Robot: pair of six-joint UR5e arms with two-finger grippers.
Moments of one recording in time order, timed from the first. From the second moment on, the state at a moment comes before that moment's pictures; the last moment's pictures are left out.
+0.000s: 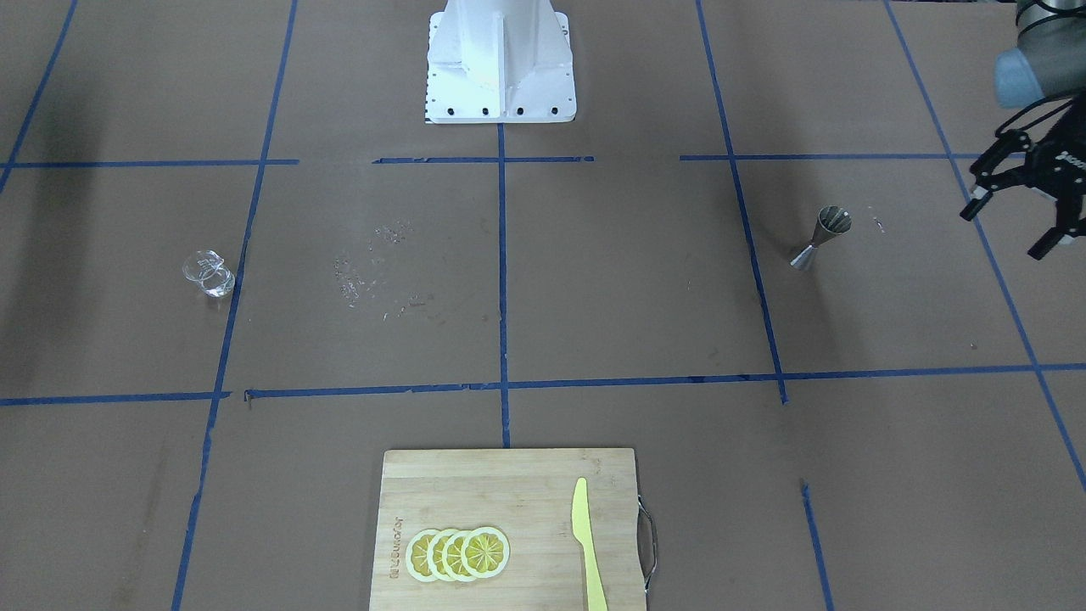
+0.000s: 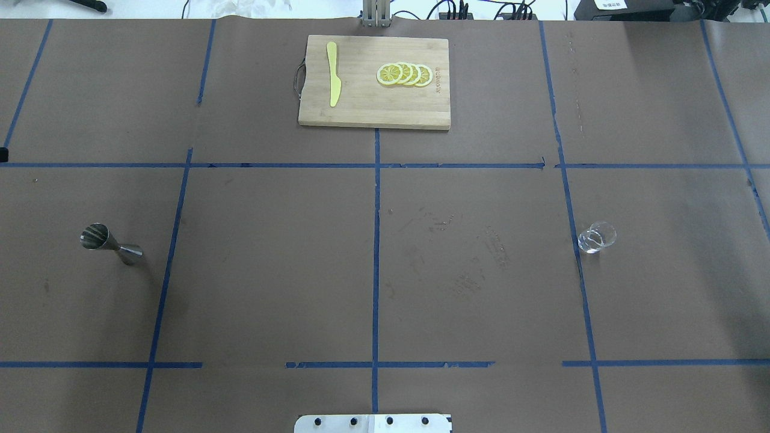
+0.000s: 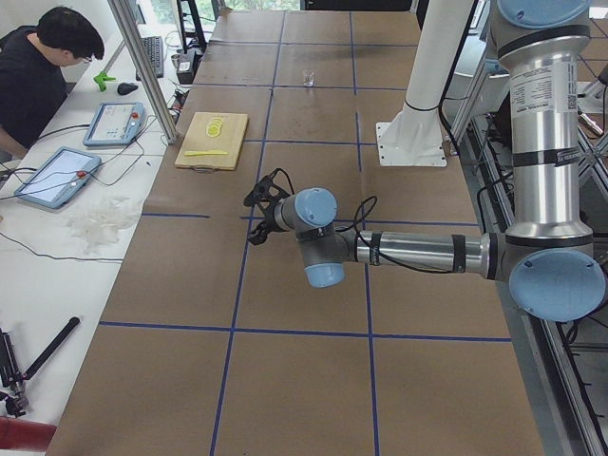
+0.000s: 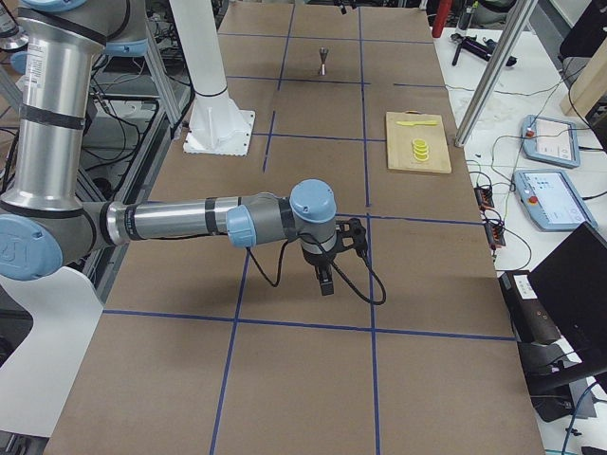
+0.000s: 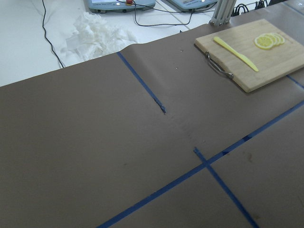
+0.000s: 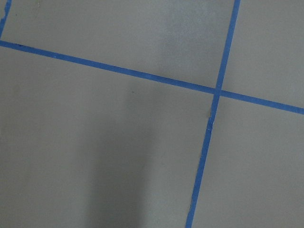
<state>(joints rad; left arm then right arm) -1.15 -1.42 -1.68 -2.93 -2.14 -0.67 1.50 -1.77 1.89 -1.45 2.36 0.00</state>
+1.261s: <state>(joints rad) -0.31 -1.26 -1.68 -3.30 -0.81 -0.86 1.52 -1.77 1.89 -1.45 2.36 0.00</state>
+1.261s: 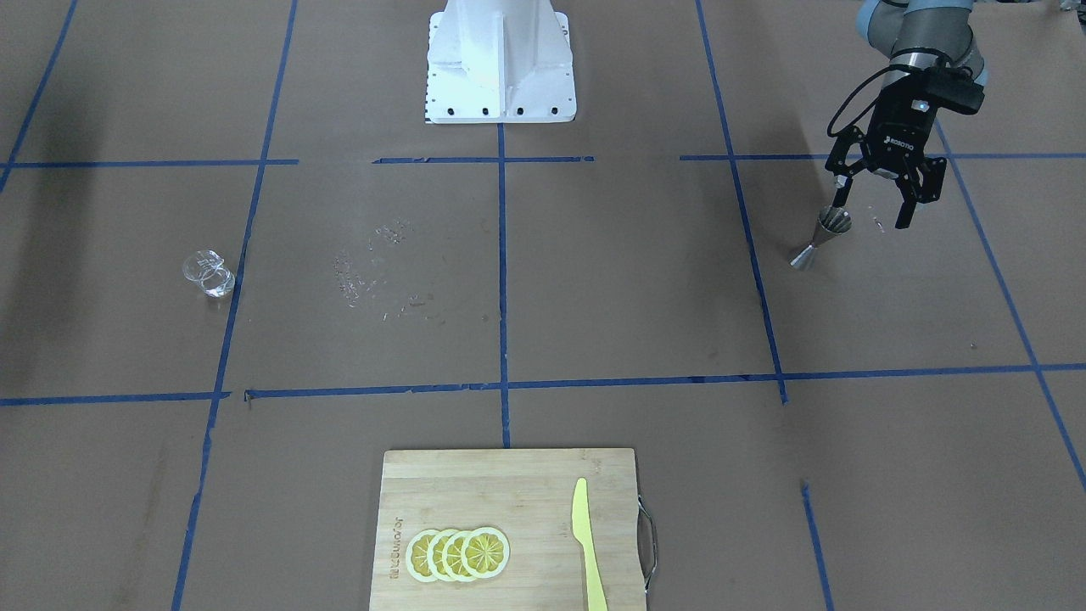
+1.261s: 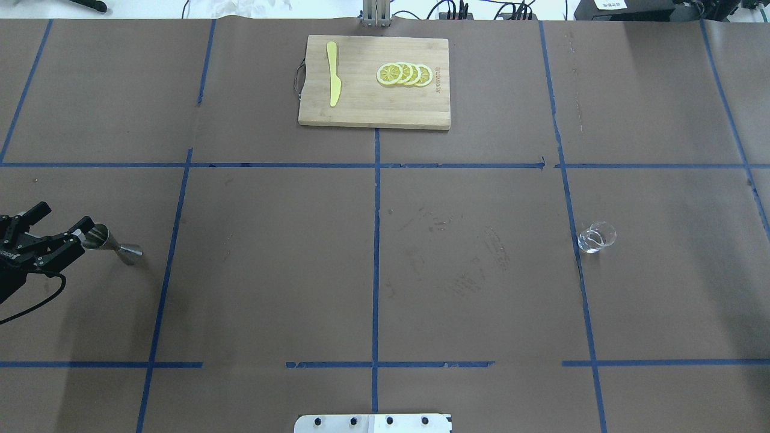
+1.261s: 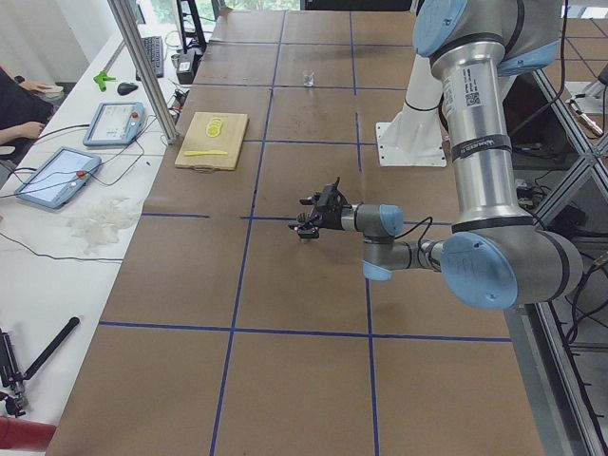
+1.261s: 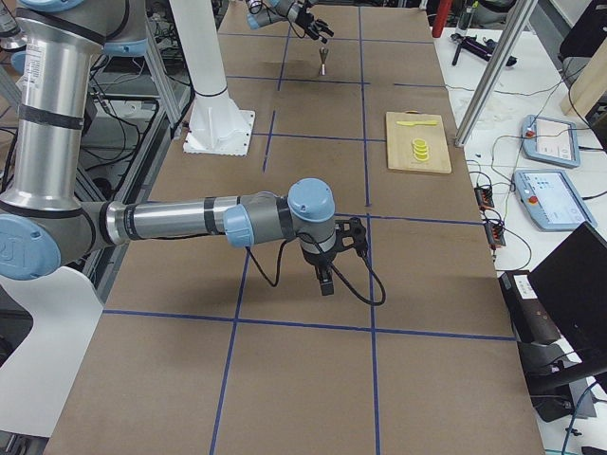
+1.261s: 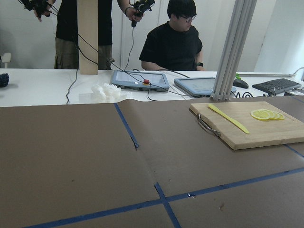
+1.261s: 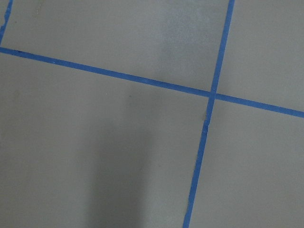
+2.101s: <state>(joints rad) -0.18 -1.28 -1.62 -3.30 -0.63 -0.87 1.52 -1.77 1.89 -1.45 2.36 0.00</state>
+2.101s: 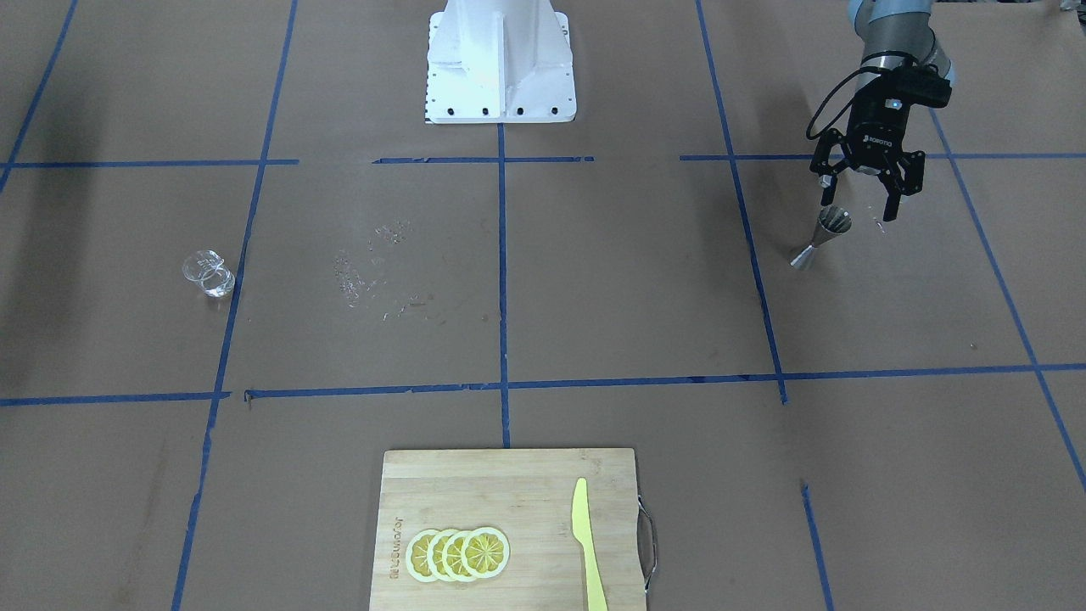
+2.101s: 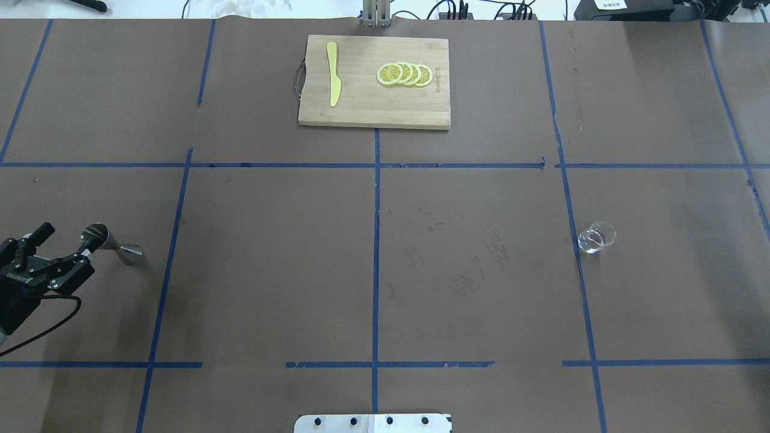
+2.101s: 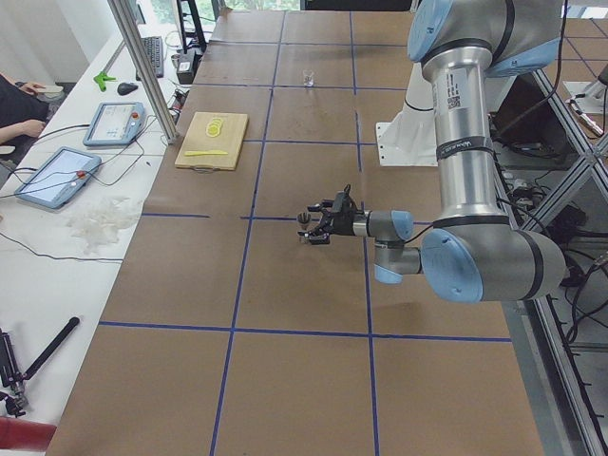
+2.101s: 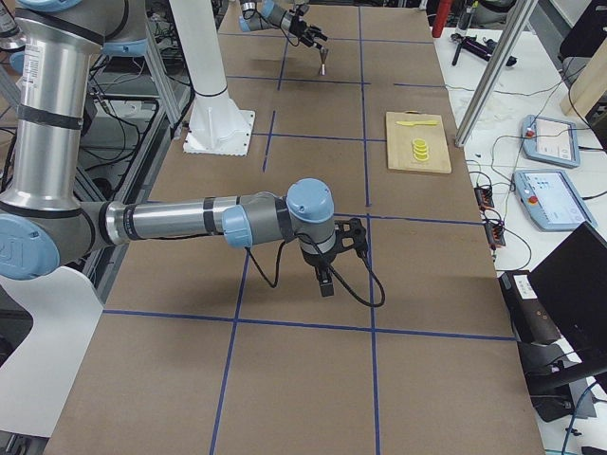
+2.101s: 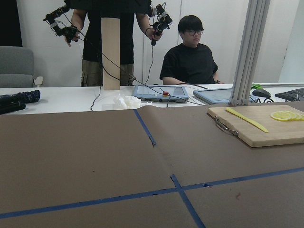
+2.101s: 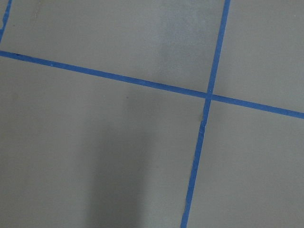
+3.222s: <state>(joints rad) -0.16 -1.38 -1.50 -3.31 -0.63 -0.87 1.52 -1.78 1.89 -1.45 2.36 0.00</state>
